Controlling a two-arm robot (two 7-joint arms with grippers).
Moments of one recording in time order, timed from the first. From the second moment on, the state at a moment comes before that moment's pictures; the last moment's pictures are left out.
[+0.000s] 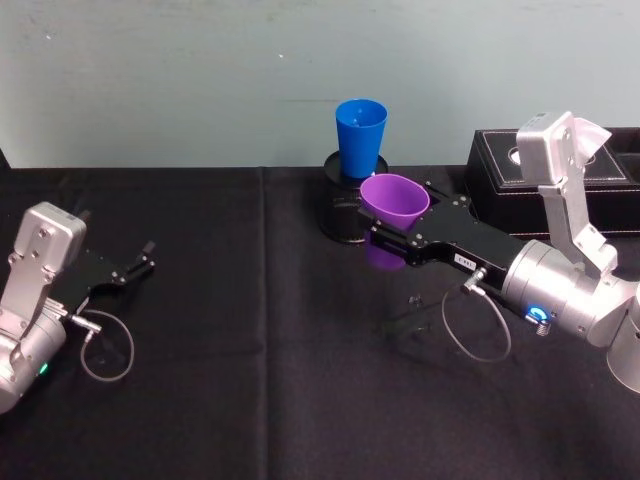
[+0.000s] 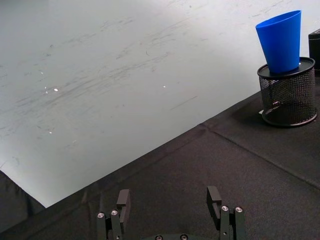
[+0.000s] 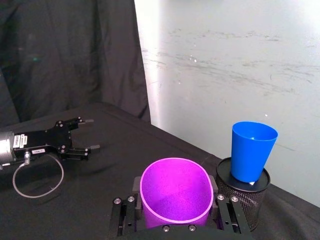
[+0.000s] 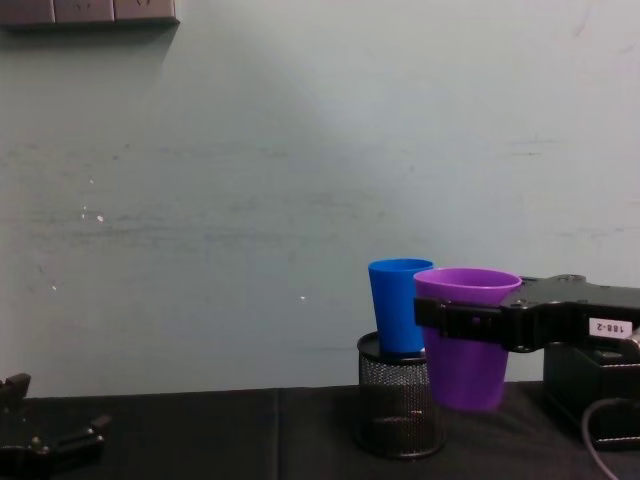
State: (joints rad) left arm -0.20 0.60 0.45 -1.41 -0.25 -0.12 0.03; right arm 0.28 0.48 -0.38 -1.60 0.45 0.13 0.47
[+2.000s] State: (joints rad) left arm -0.20 0.60 0.45 -1.41 -0.25 -0.12 0.03; right arm 0.55 0.30 -0.44 -1.16 0.39 0.02 0.48
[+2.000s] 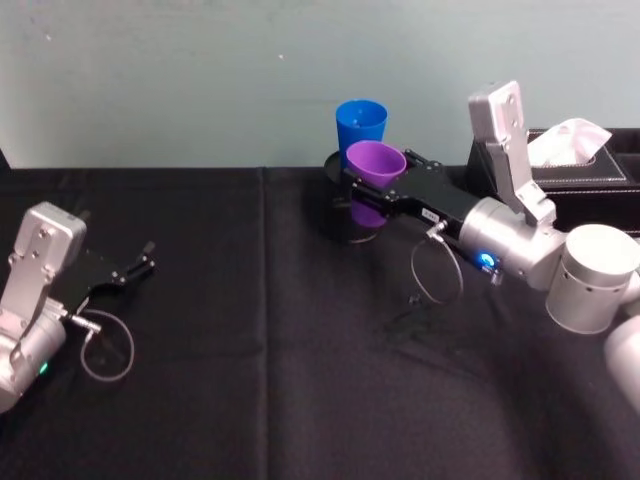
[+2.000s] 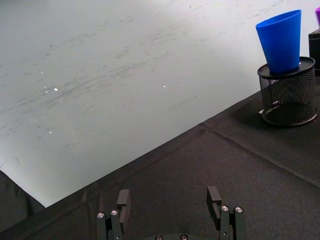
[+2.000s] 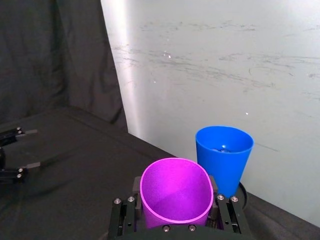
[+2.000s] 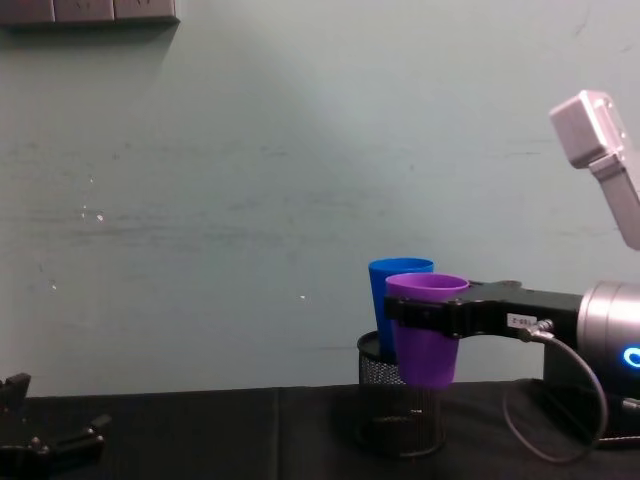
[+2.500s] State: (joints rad) left arm -0.20 0.60 0.45 -1.41 -0.25 -0.12 0.03; right arm 0.63 0.25 -0.44 -1.02 0.36 -0.01 0.50
